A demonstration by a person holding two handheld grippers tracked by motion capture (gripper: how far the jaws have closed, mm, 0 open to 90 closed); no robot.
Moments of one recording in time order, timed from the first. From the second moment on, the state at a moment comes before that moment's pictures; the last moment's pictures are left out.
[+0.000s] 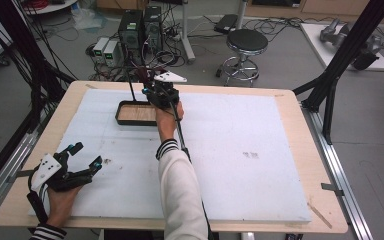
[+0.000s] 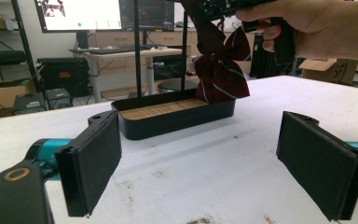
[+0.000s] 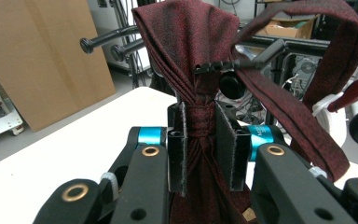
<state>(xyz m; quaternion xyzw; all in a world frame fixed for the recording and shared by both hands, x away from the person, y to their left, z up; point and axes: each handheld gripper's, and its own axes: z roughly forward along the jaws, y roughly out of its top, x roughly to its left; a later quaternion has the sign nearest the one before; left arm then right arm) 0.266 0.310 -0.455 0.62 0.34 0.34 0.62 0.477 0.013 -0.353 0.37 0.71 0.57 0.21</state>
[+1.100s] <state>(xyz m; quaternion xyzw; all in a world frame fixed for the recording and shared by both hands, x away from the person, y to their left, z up) 0.266 0.310 -0.455 0.62 0.34 0.34 0.62 0.480 0.015 -0.363 0.39 0.73 0.52 0.21</state>
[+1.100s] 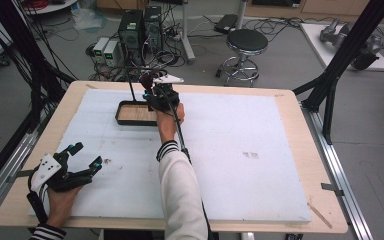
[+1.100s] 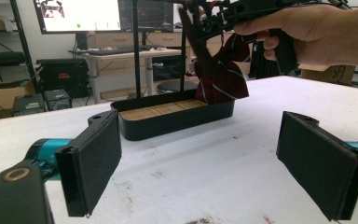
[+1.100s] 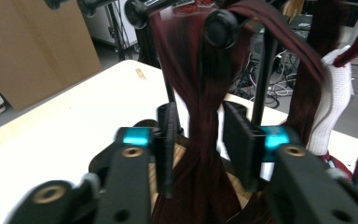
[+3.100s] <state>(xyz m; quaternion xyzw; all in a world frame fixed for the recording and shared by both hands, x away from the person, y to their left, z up) 0.264 0.309 -0.455 0.62 0.34 0.36 0.62 0.249 -0.257 -0.451 0.35 0.62 0.61 0.35</state>
